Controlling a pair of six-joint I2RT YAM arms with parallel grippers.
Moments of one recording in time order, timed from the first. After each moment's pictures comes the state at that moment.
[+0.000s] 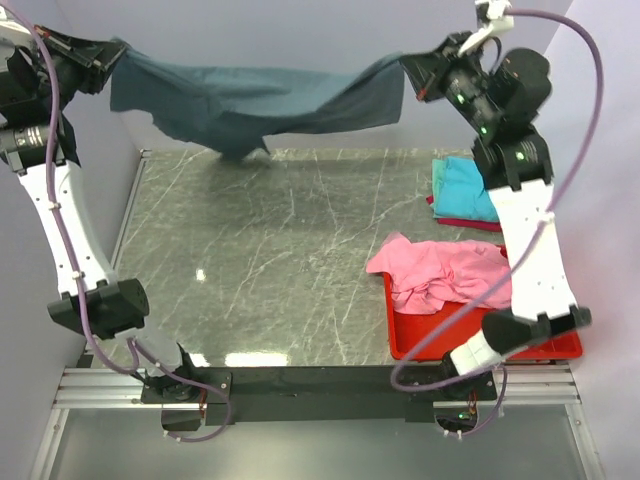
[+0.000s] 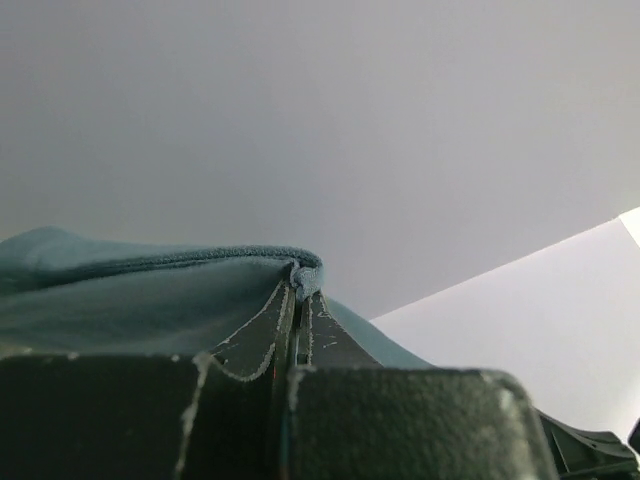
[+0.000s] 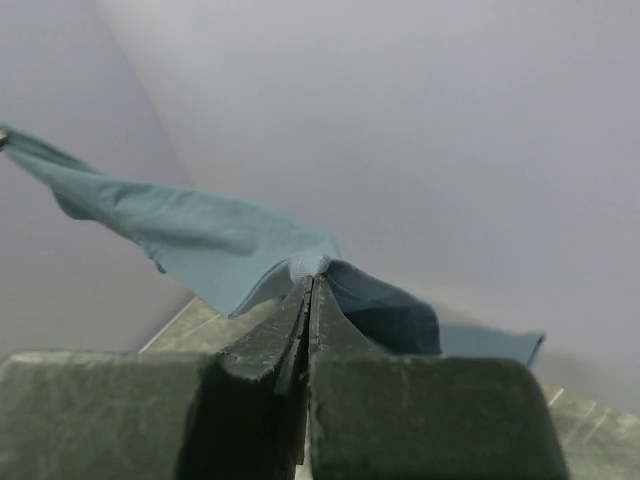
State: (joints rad) left arm 0.38 1.70 2.26 -0.41 0.61 -1.05; right arm 0.24 1.57 2.15 -0.37 -0.30 0.27
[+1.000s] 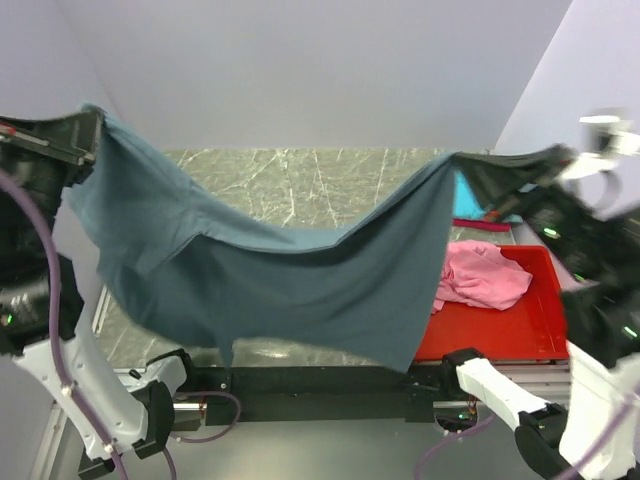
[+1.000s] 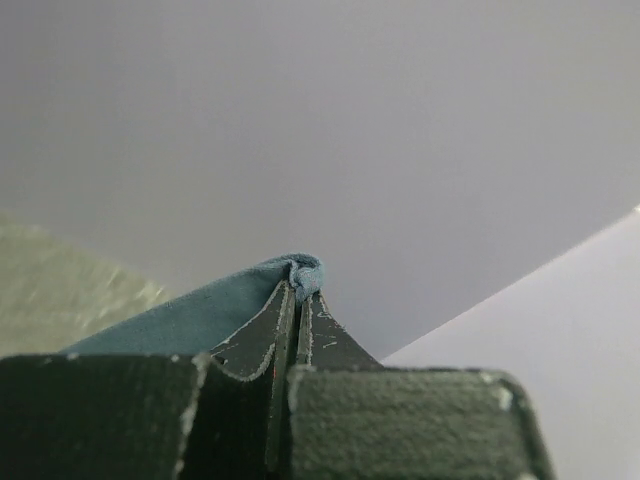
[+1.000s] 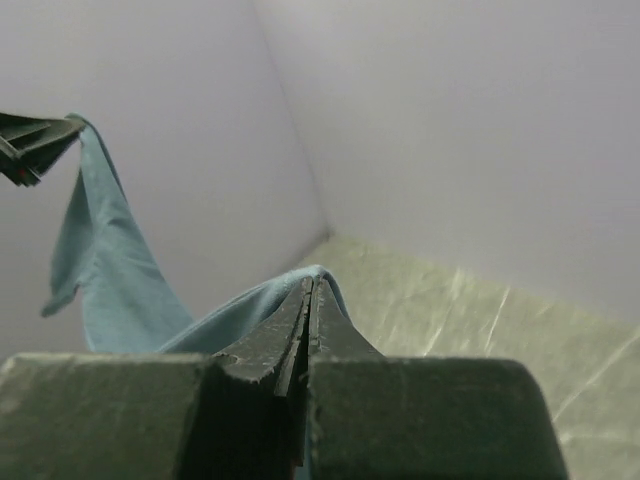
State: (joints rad) left arm 0.38 1.08 2.14 -0.78 0.36 -0.89; right arm 0.24 0.94 1.87 -0.62 -0.40 0.38
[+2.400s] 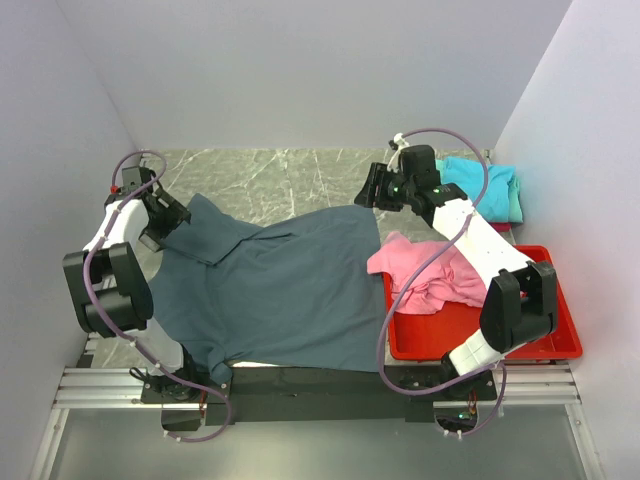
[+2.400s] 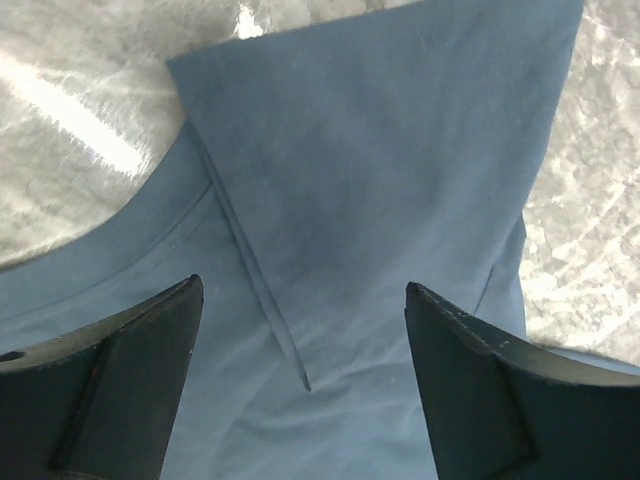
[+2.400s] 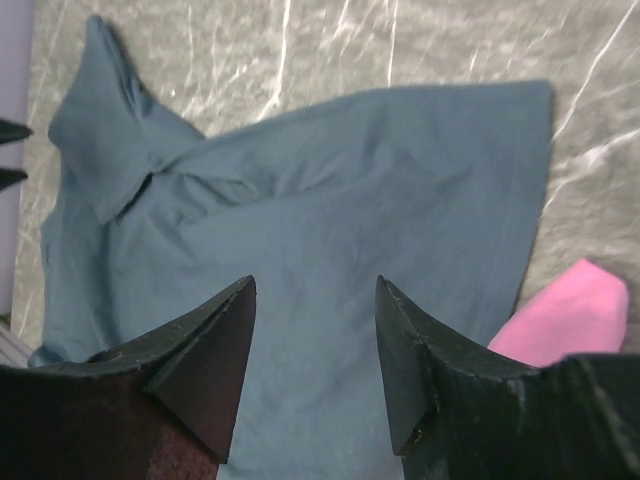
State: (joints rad) left arm 0.24 1.66 1.22 -0.63 -0.02 -0.67; right arm 0.30 1.55 1.29 -0.38 -0.28 0.42
